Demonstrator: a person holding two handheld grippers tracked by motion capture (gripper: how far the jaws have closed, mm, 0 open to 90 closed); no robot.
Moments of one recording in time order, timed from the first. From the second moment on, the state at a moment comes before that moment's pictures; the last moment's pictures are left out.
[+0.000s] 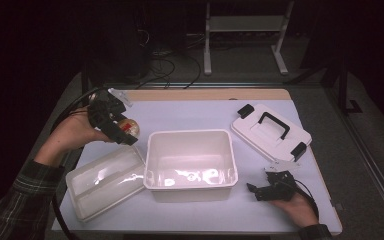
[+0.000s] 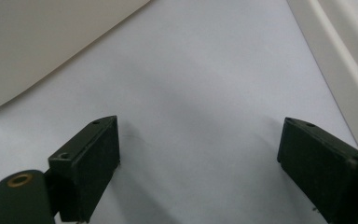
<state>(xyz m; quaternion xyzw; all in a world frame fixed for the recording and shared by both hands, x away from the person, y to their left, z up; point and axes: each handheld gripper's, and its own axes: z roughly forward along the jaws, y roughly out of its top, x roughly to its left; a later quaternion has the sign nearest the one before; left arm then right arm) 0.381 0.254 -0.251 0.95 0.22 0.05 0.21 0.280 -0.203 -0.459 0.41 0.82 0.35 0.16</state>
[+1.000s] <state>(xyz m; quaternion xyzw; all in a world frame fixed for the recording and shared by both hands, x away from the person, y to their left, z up) 0.358 0.167 -0.306 0.98 0.09 0.01 0.19 0.280 -0.203 -0.459 0.41 0.82 0.36 0.16</state>
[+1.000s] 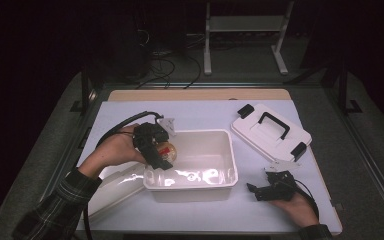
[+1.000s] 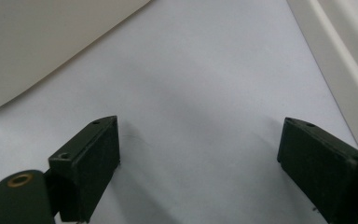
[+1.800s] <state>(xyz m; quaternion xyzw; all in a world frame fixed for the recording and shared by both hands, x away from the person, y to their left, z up) 0.357 0.170 -0.334 0.98 0.09 -0.01 0.18 0.280 -0.203 -0.459 0.41 0.82 0.36 0.16</state>
